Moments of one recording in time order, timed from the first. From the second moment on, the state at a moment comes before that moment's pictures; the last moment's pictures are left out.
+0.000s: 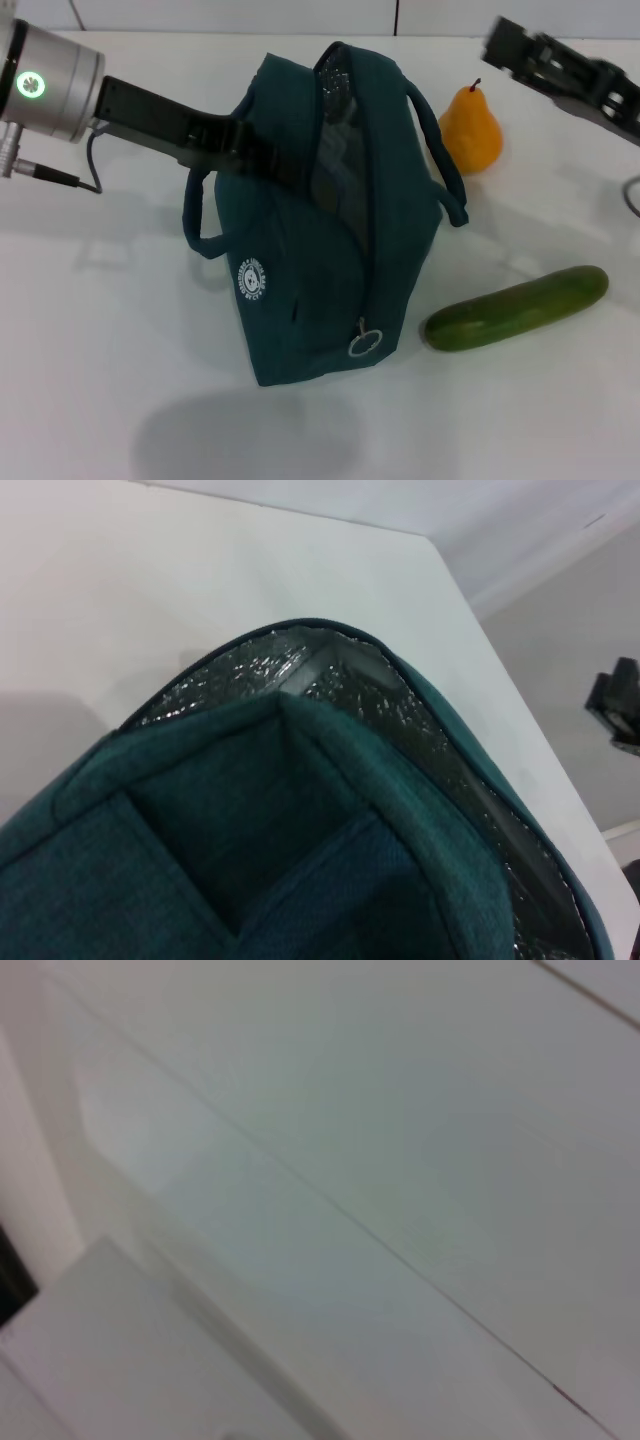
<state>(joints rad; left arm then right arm) -0.71 -2.01 0.86 1.02 2.16 1.78 -2.58 0.60 2.01 -1.09 -0.34 -1.09 -1.60 1.69</state>
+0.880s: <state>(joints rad) -0.66 -2.02 0.85 1.02 2.15 1.78 -2.50 0.56 1.84 -1.09 -0.95 -1.75 -1.79 1.49</state>
